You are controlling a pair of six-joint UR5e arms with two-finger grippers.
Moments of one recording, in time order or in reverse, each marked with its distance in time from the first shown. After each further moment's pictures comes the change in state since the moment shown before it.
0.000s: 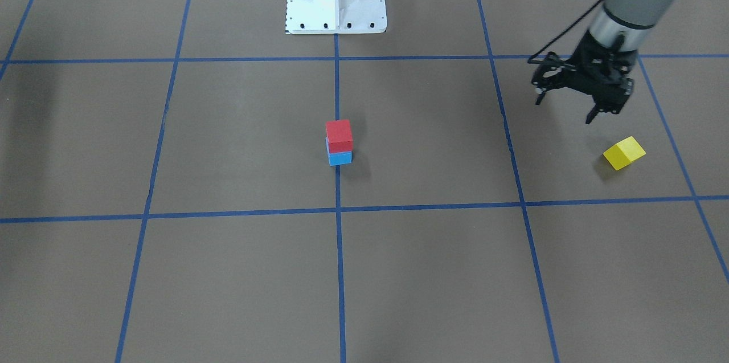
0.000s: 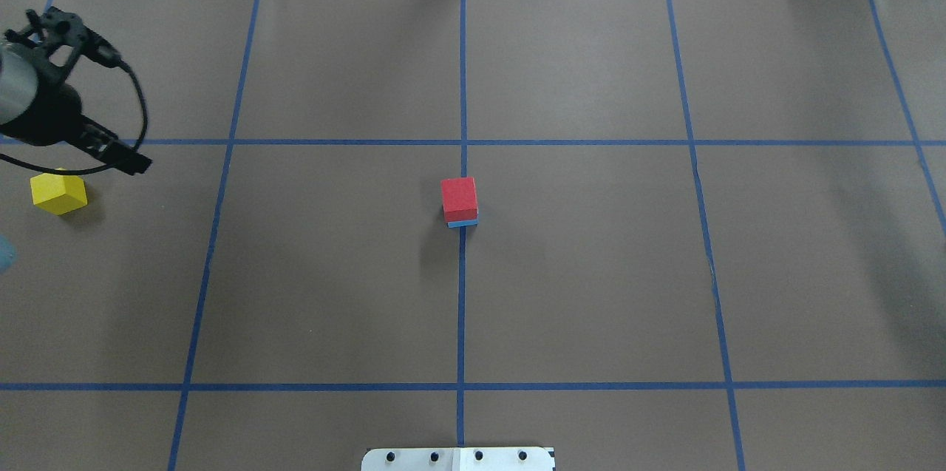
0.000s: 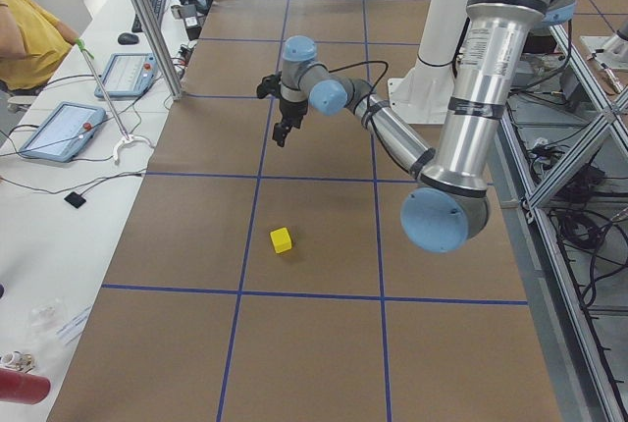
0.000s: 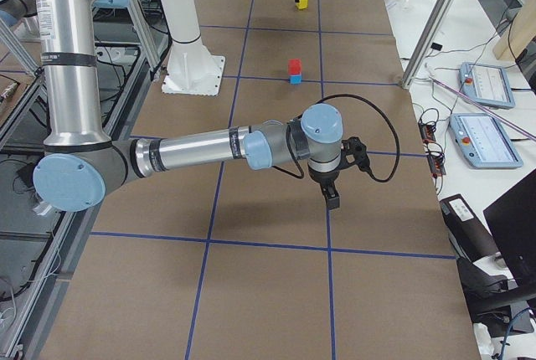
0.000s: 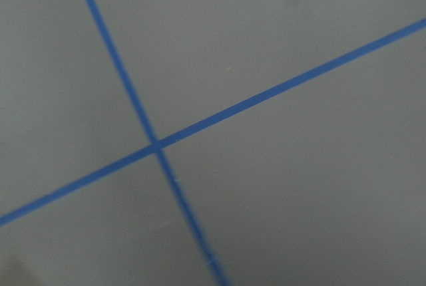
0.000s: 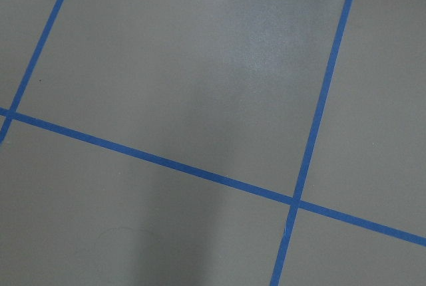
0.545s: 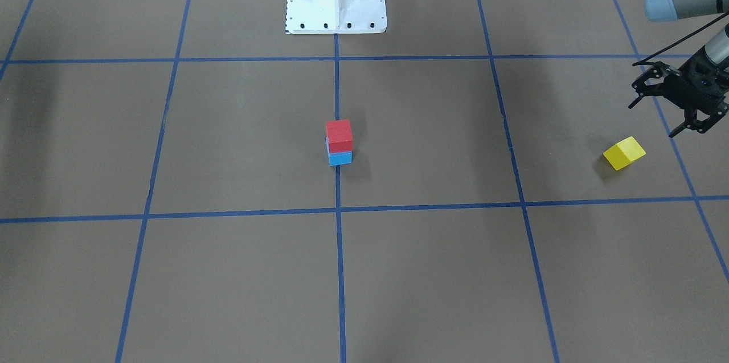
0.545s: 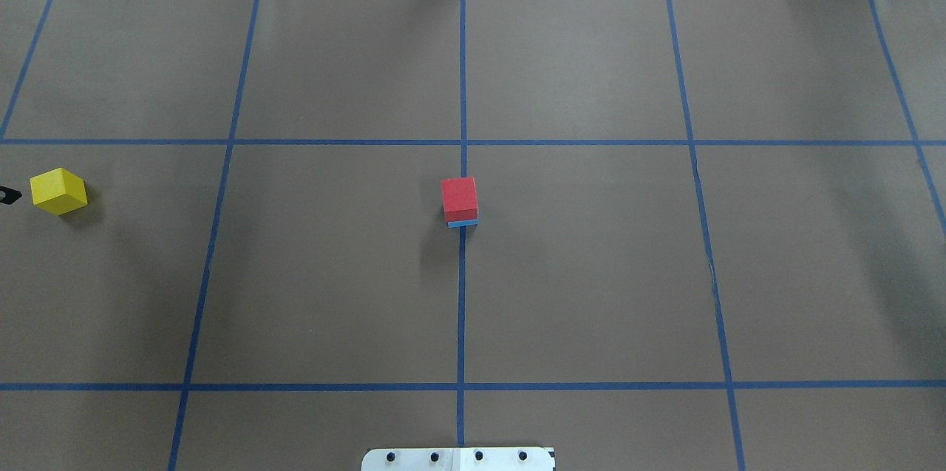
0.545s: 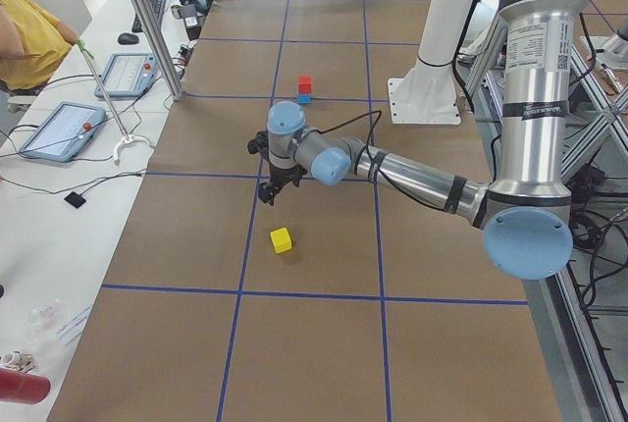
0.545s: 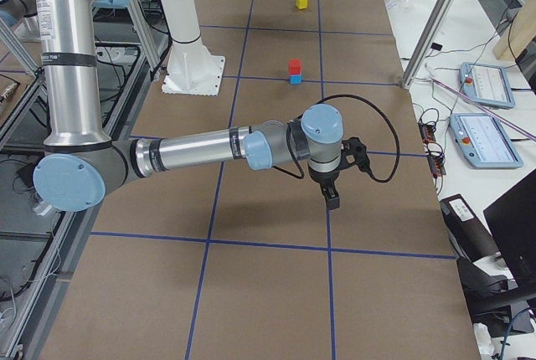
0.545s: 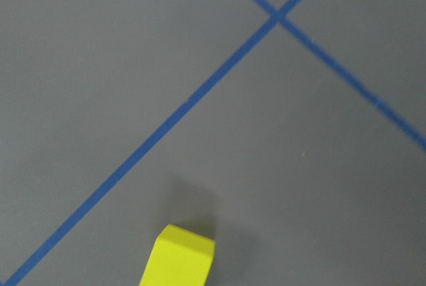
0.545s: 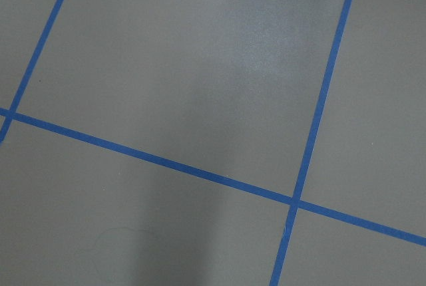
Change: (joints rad) left arm -0.161 0.179 0.325 -0.459 -0.155 0.399; right arm 0.000 0.000 0.000 0.000 0.000 0.000
